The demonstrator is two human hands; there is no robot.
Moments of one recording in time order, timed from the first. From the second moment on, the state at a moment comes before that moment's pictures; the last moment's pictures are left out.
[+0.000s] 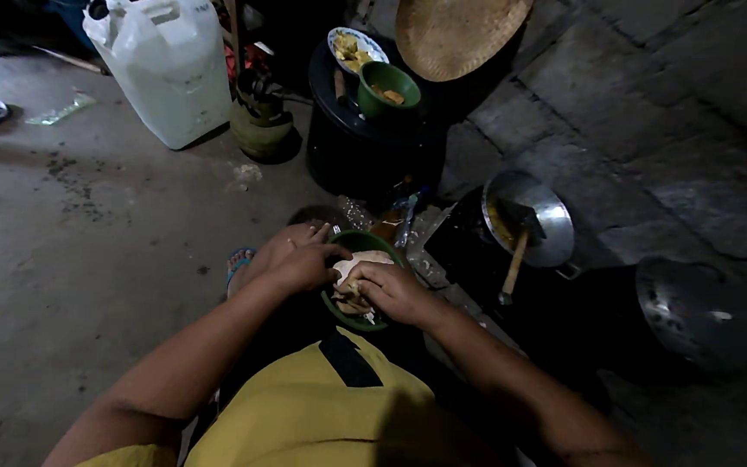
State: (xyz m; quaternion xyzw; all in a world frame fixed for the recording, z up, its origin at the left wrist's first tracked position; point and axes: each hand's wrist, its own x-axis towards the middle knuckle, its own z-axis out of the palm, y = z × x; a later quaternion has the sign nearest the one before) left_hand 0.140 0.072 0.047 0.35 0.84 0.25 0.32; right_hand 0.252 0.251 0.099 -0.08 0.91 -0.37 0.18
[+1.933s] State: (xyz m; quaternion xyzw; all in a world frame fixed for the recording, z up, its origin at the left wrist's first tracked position) left_hand 0.141 0.068 0.003 0.47 0.76 0.39 0.21; right_hand 0.227 0.633 0.050 0.53 0.79 -0.31 -0.03
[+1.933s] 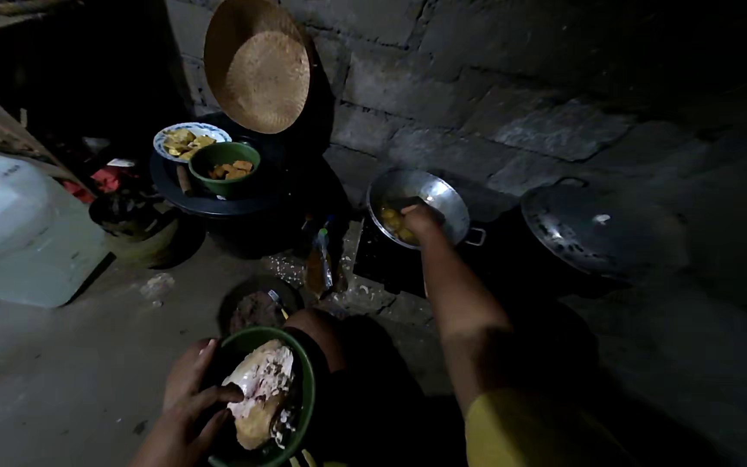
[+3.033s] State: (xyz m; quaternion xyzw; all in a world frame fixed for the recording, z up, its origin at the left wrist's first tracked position) left_hand 0.145 0.065 0.020 0.47 0.79 0.34 0.19; right_hand 0.273 0.217 0.094 -0.12 0.97 0.00 0.20
